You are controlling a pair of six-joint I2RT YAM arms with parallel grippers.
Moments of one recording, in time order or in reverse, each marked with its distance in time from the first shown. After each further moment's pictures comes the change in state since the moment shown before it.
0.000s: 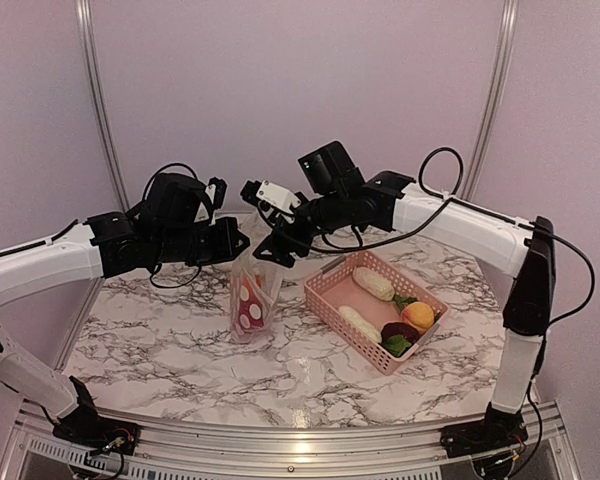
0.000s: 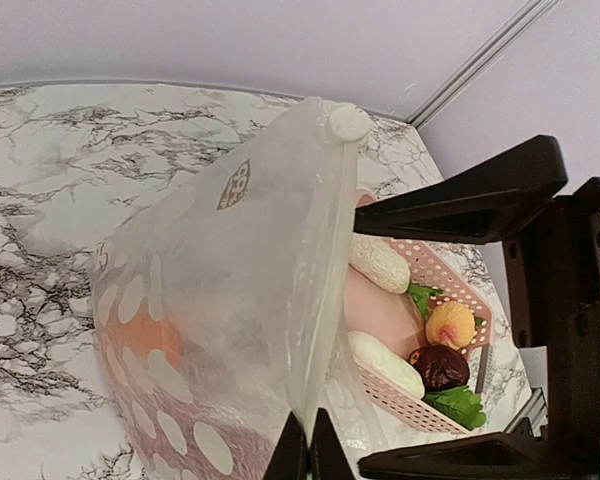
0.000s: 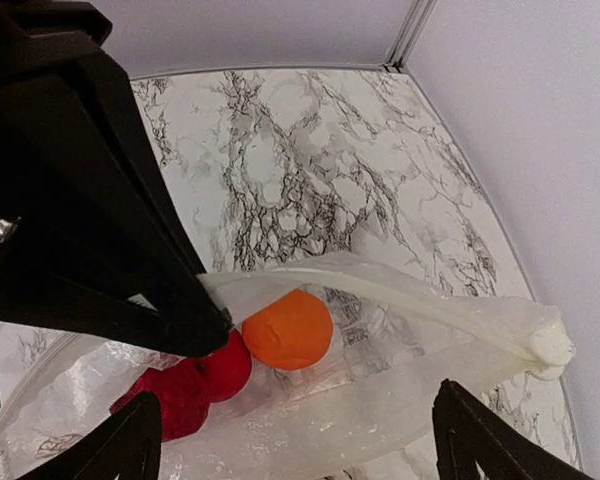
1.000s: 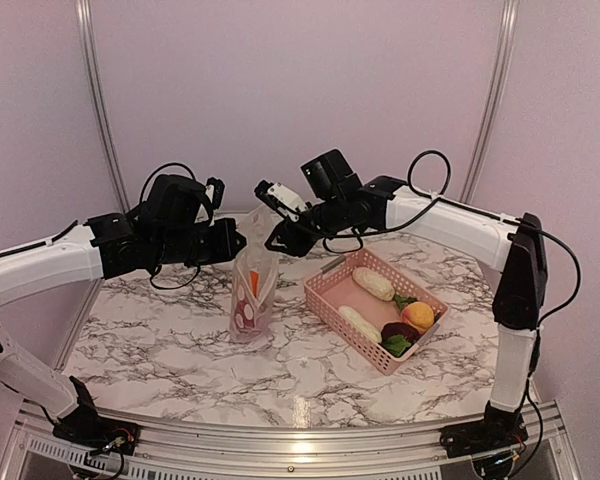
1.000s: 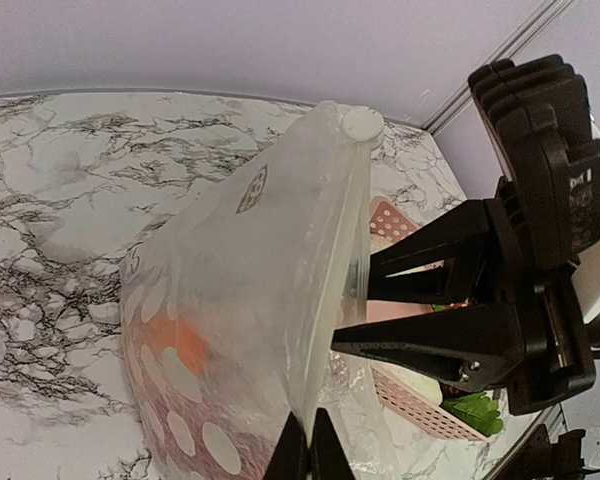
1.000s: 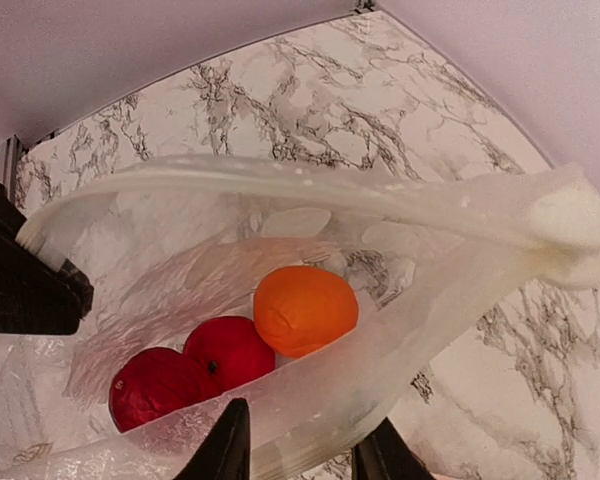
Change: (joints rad) left arm 0.000 -0.002 -0.008 -0.003 -0.047 0.021; right arm -0.062 0.042 -0.017 0.005 -0.049 0.244
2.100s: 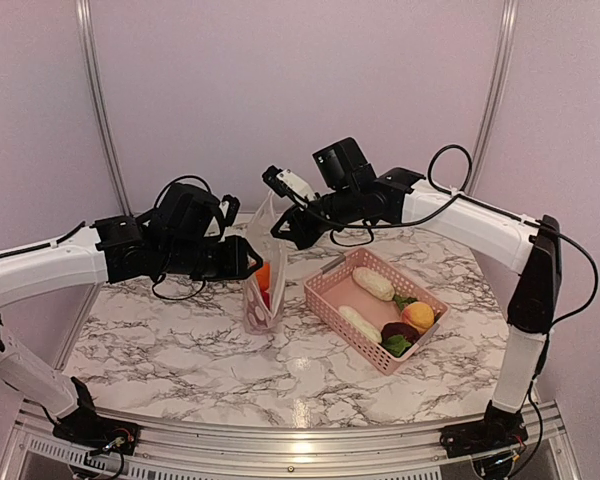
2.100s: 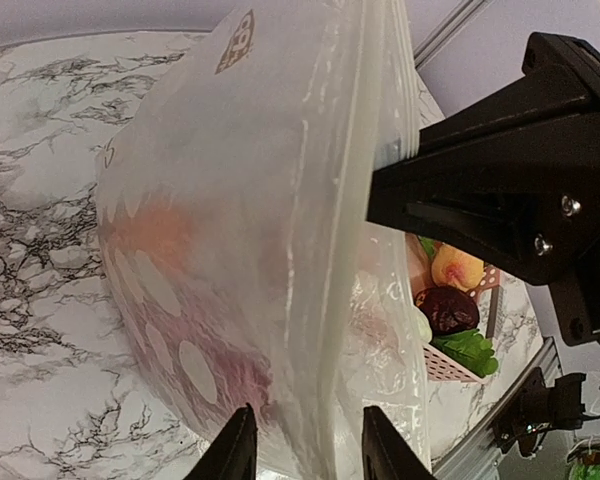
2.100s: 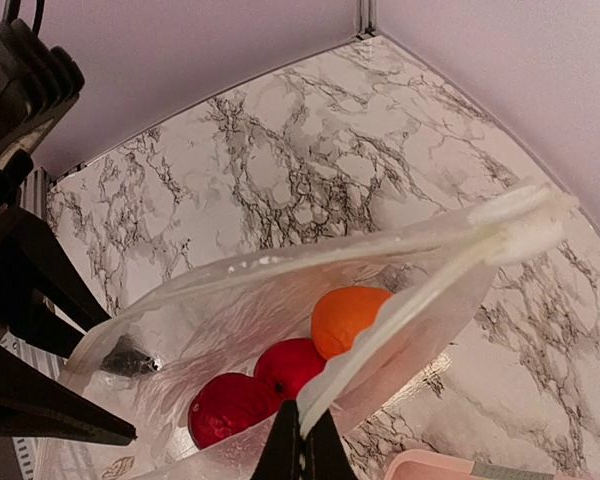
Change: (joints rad) left arm -0.058 0.023 0.018 -0.093 0.071 -0.023; right arm -0.006 -0.080 -0.018 -0.003 -0.029 0.092
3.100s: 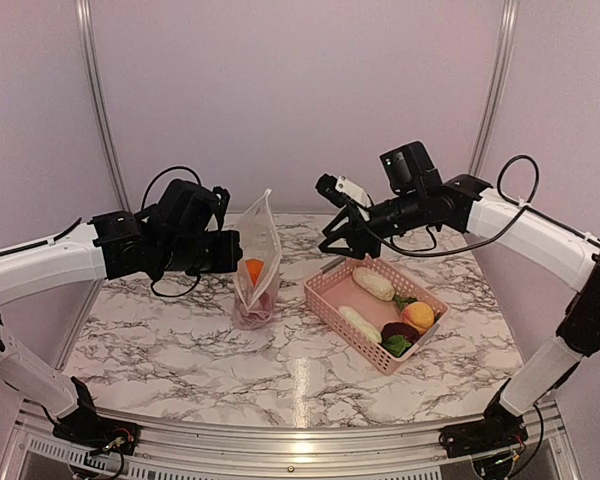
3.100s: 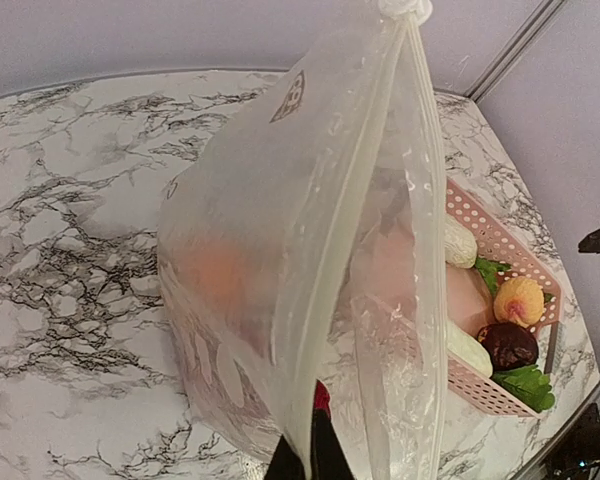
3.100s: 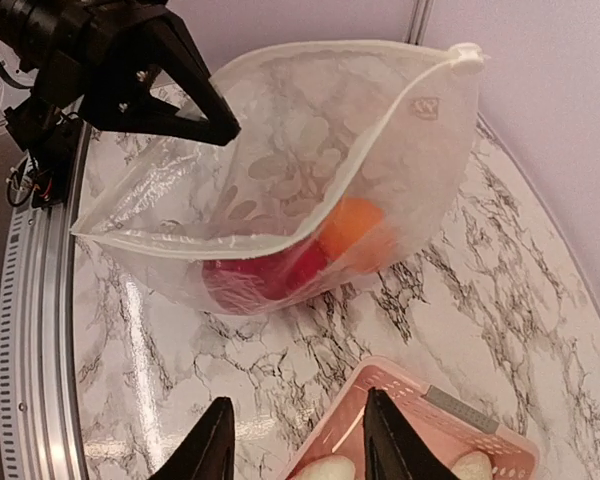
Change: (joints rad) left arm -0.003 0.000 0.030 -0.062 -0.191 0.051; right arm -0.140 -0.322 -0.316 -0.042 -0.222 -0.348
